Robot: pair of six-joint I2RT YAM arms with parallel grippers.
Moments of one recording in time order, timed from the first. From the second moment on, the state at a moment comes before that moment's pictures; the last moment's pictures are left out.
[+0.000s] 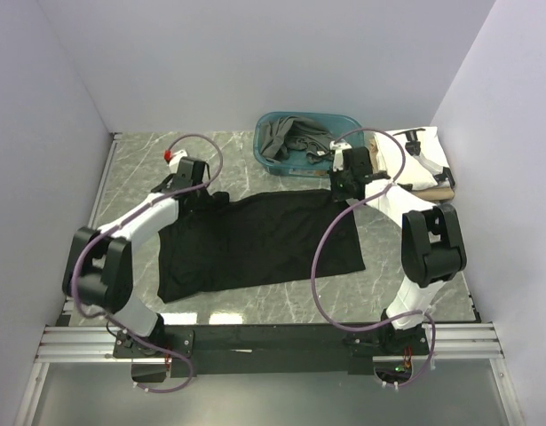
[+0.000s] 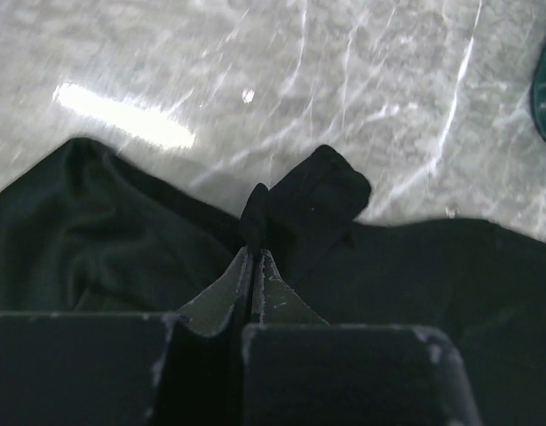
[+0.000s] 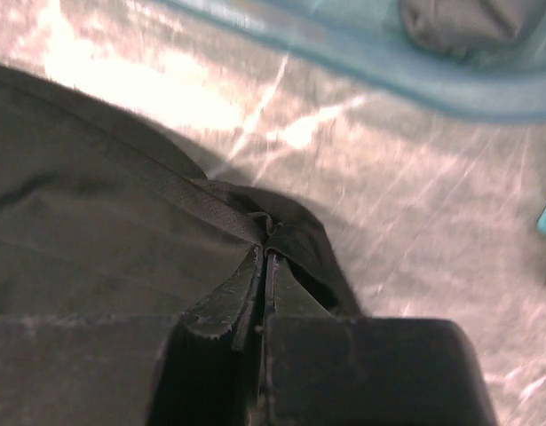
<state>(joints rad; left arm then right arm) -0.31 1.60 1.07 -0.29 -0.29 -0.68 0.23 1.76 1.19 -0.24 -0.07 -0.03</state>
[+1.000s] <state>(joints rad) -0.49 0.92 0.67 -0.58 -0.47 -1.05 0.24 1.47 0.89 -0.18 0.05 0.12</state>
